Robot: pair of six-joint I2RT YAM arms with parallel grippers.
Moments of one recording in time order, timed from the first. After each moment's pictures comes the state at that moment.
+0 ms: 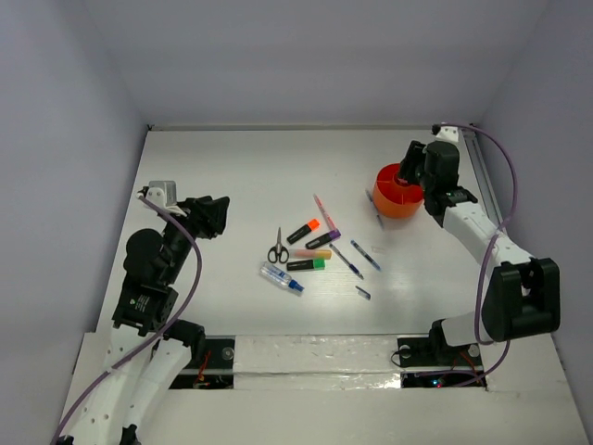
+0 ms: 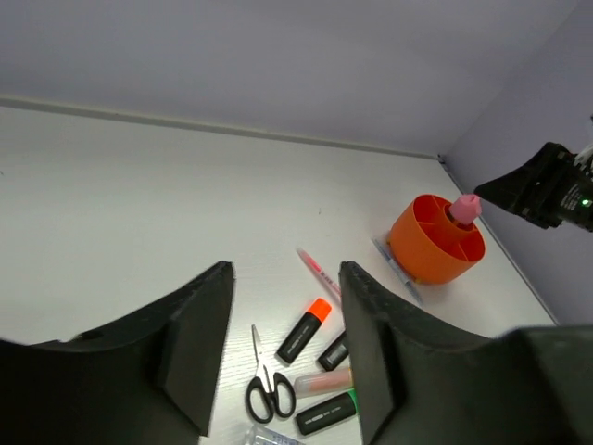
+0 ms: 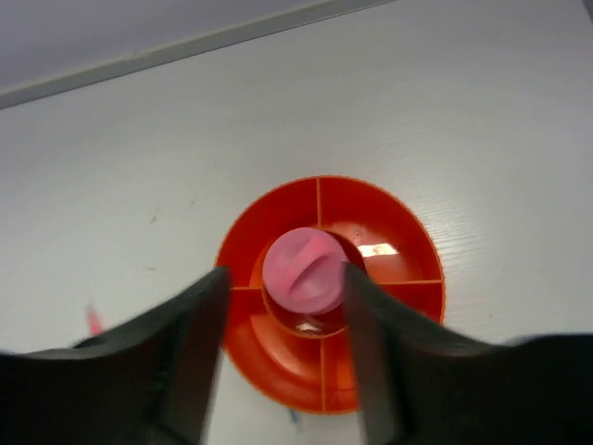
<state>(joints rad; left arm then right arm) -0.30 0.50 0.69 -0.14 0.03 -0.40 0.15 1.42 1.01 0.05 0.22 0.30</state>
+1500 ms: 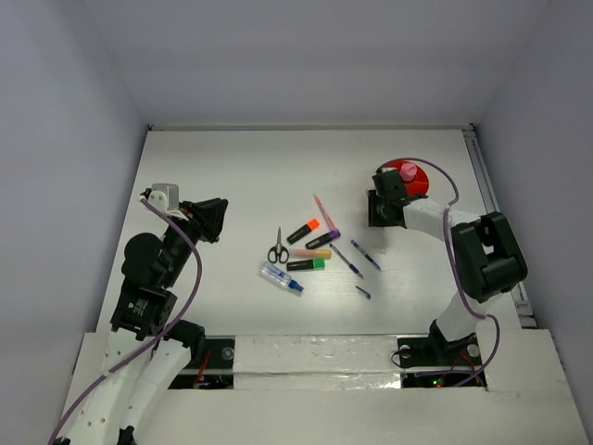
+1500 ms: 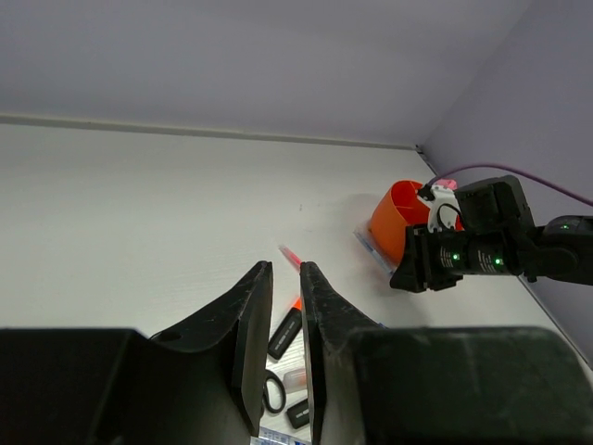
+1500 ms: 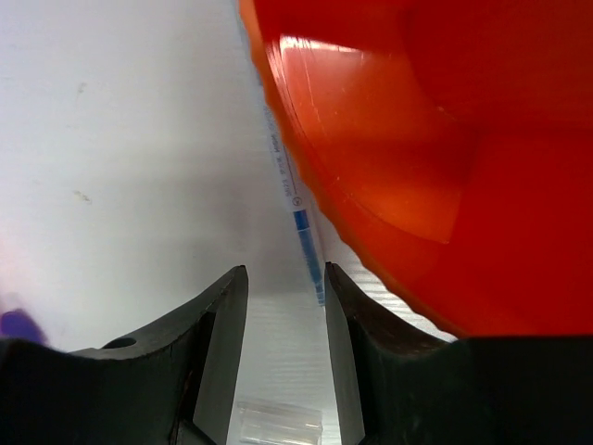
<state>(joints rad) -0.33 0.49 0.69 -0.14 0.07 -0.39 0.35 1.70 0.99 -0.23 0.22 0.28</state>
